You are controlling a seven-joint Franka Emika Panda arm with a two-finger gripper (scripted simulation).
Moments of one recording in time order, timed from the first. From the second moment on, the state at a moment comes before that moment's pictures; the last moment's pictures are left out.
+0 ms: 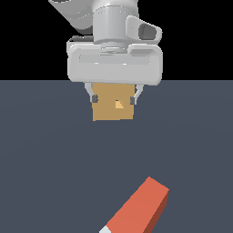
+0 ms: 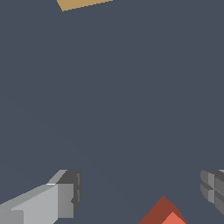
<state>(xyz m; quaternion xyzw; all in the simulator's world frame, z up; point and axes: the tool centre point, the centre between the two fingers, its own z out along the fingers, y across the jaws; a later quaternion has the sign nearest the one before) -0.007 -0.023 0.150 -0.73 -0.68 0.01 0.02</state>
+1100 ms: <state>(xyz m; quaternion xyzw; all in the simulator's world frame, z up) -0.017 -0.216 0.083 -0.89 -0.45 0.00 0.00</state>
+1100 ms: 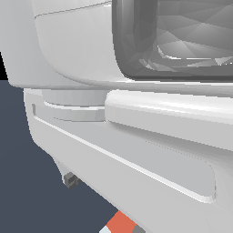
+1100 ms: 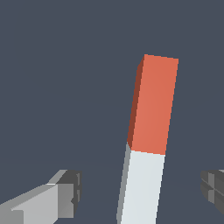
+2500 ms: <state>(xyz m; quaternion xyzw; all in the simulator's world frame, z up) -0.036 -0.258 0.018 -0.92 -0.39 0.00 0.00</state>
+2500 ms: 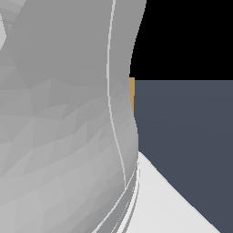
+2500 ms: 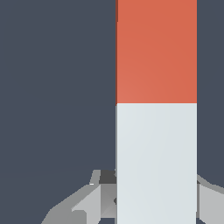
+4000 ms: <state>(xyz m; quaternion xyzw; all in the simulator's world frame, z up) 0.046 -0.033 0.057 -0.77 -0.64 0.00 0.00</state>
